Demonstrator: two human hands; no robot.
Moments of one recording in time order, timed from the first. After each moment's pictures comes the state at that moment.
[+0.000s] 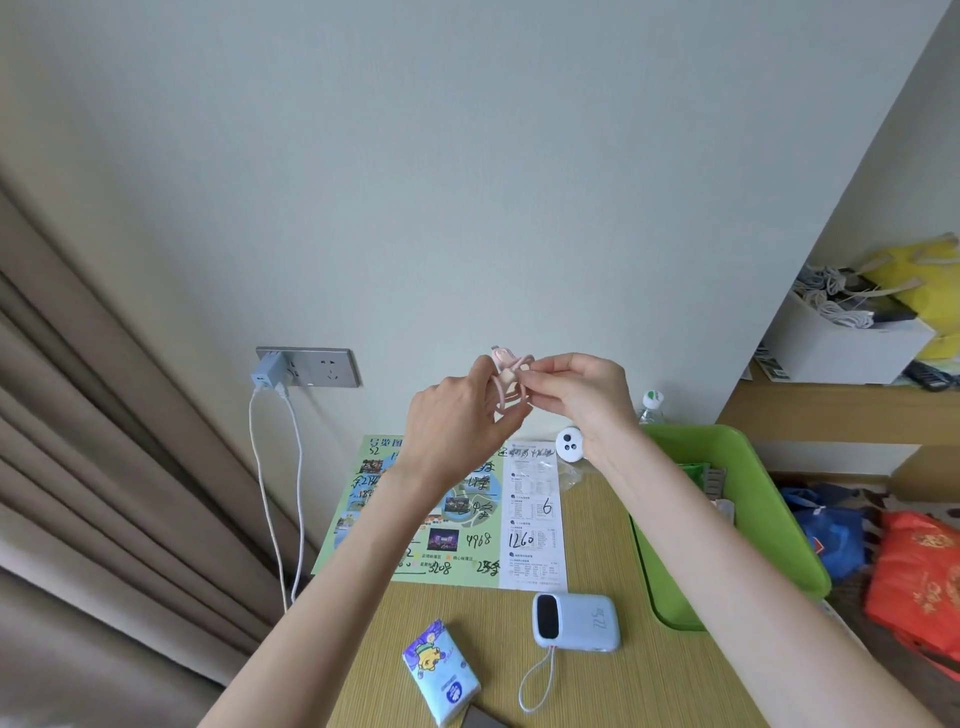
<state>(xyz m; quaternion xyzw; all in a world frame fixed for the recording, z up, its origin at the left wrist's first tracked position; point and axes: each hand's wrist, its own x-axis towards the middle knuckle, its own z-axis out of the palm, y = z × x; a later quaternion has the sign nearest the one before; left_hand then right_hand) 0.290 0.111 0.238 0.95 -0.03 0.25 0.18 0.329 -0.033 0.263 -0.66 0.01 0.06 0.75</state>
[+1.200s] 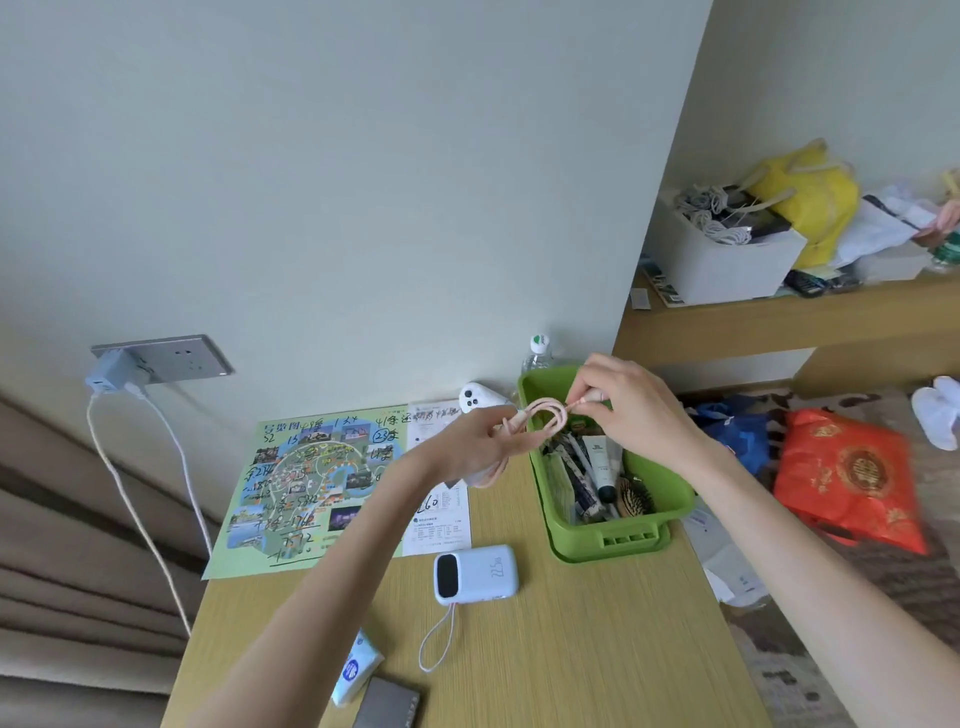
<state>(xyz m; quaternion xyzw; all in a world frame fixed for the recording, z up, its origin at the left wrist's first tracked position) 0.338 -0.031 0.161 0.87 -0.10 -0.21 0.44 0.359 -0.259 0.179 -0.94 -0.25 -0.07 0.23</state>
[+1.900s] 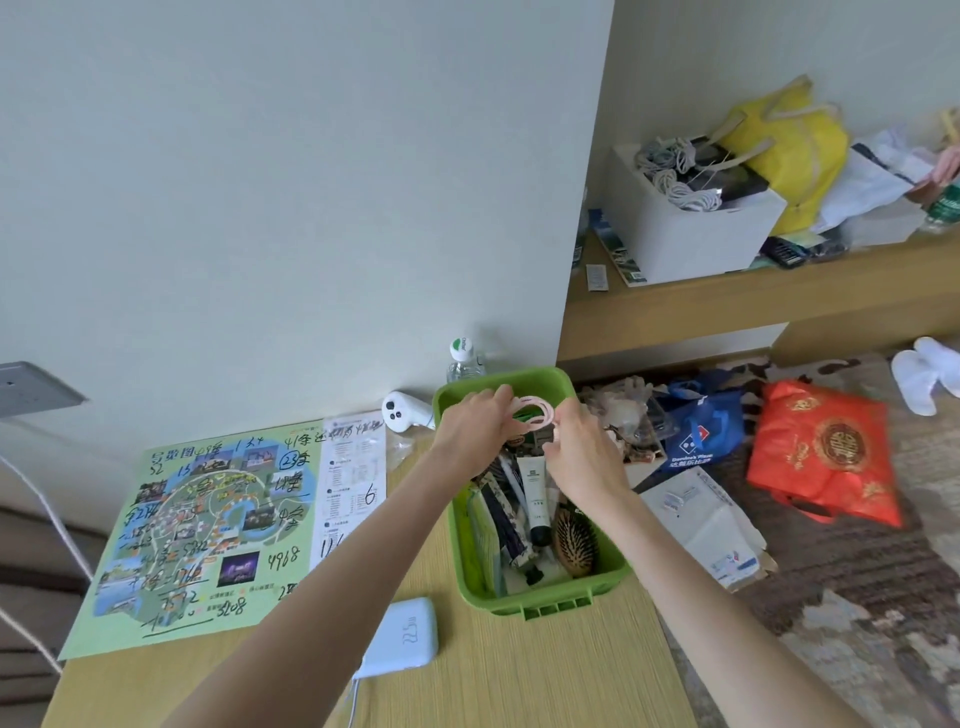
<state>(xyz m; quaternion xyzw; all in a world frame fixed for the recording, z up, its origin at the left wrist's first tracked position) 0.467 -0.155 0.064 0.98 -0.16 -0.03 0.13 0.427 -0.304 0.059 -0.97 0.01 0.01 0.23</state>
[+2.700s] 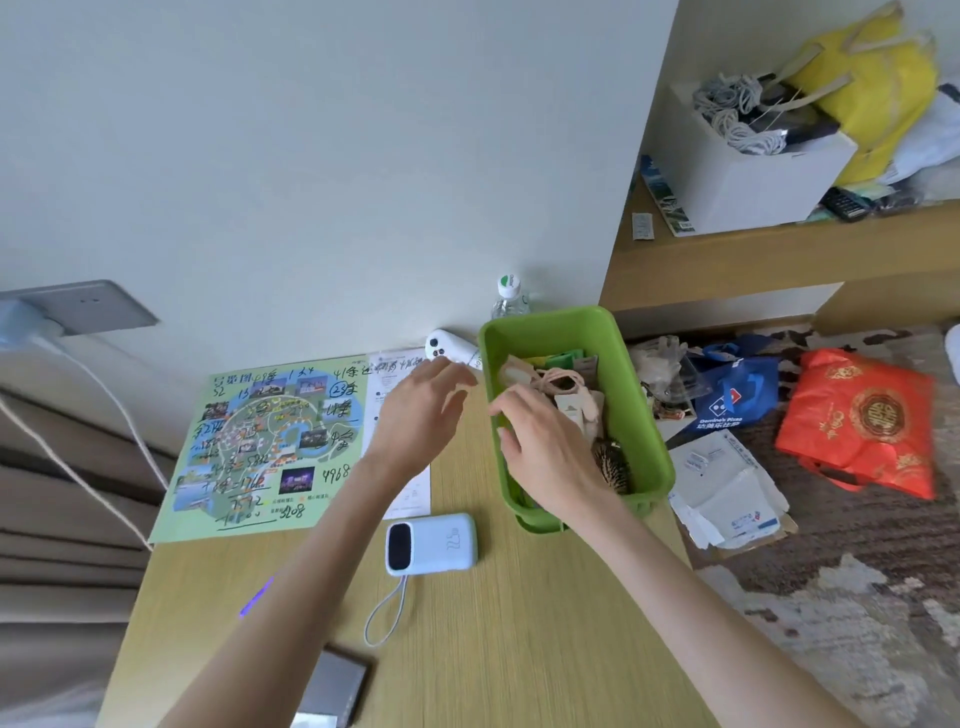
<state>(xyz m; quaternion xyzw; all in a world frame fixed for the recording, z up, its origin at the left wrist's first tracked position) 0.372 -0.055 0.079 0.96 -0.13 0.10 0.23 0.347 -0.232 0.081 -0.94 -0.21 -0.04 0.27</state>
